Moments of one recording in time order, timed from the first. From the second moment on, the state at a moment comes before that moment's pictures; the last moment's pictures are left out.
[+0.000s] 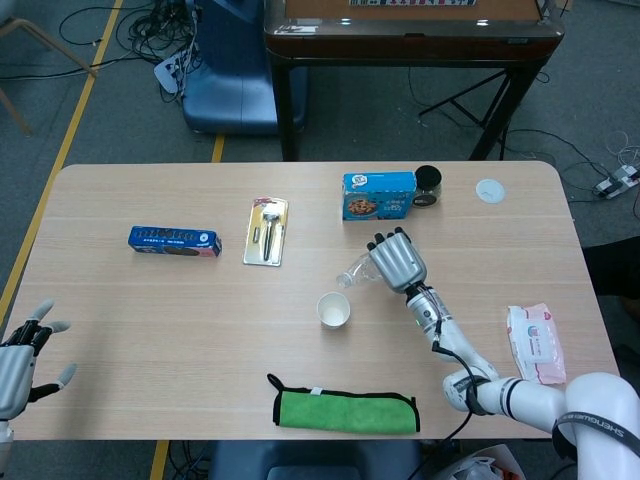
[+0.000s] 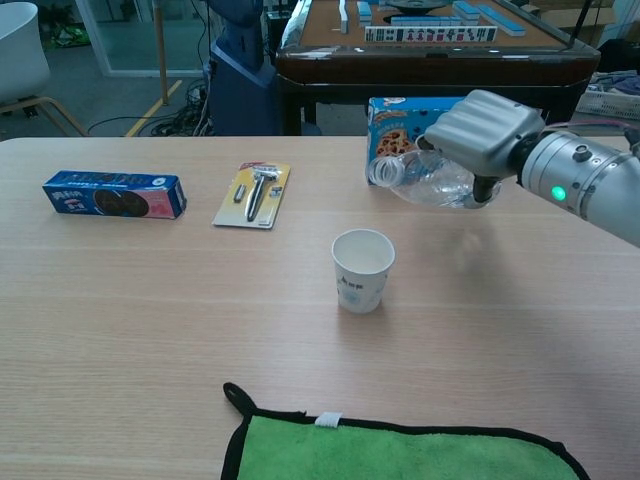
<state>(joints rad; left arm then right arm) -0.06 -1.10 -0.04 -1.64 1.46 1.49 0.09 0.83 -1.65 0.17 -1.19 -1.17 0.98 -0.86</state>
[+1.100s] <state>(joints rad) -0.07 -1.10 -0.04 -1.64 1.46 1.48 0.10 0.86 -1.60 0.12 -1.25 -1.15 1.00 -1.08</state>
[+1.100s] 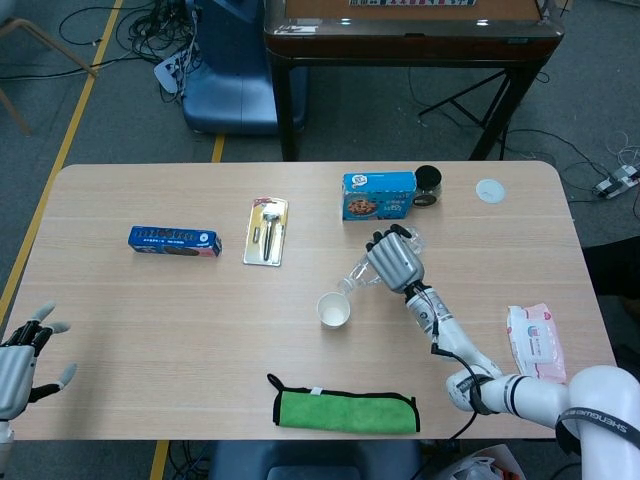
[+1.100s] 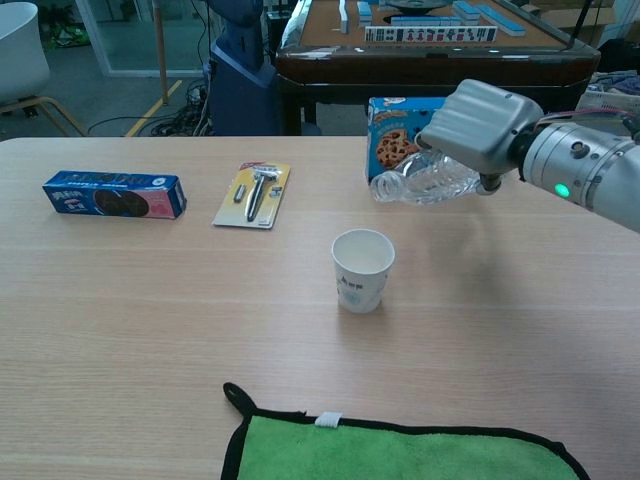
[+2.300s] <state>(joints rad) -0.06 -1.10 -0.04 -1.63 1.46 1.49 0.10 0.88 -1.58 0.07 -1.27 -1.17 1.02 -1.21</state>
